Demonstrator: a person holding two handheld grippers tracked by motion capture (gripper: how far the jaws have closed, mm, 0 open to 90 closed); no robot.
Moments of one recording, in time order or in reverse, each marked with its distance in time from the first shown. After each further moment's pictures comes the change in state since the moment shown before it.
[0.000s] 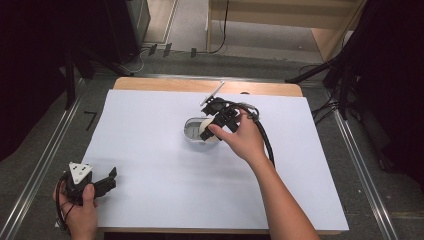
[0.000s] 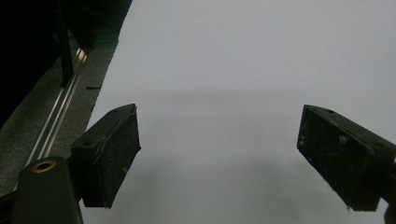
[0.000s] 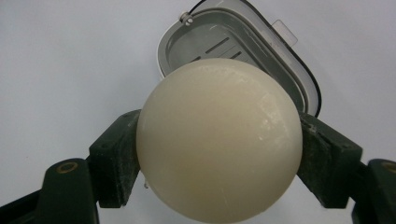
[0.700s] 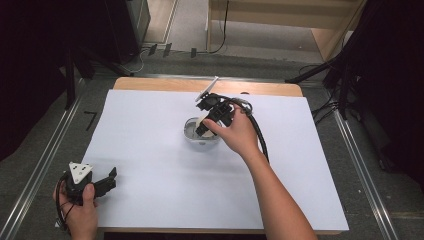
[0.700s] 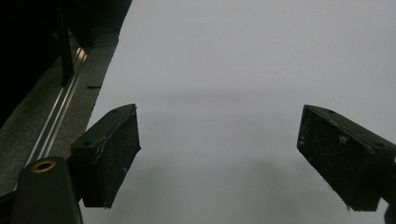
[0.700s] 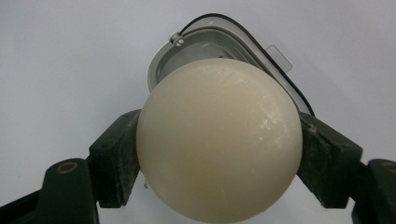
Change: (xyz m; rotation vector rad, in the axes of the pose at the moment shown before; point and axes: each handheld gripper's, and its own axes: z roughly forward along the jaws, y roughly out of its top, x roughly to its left) left arm 0.000 0.000 0.000 0.003 0.003 0.001; right arm -0.005 0.020 0.012 0.022 -0.002 0.017
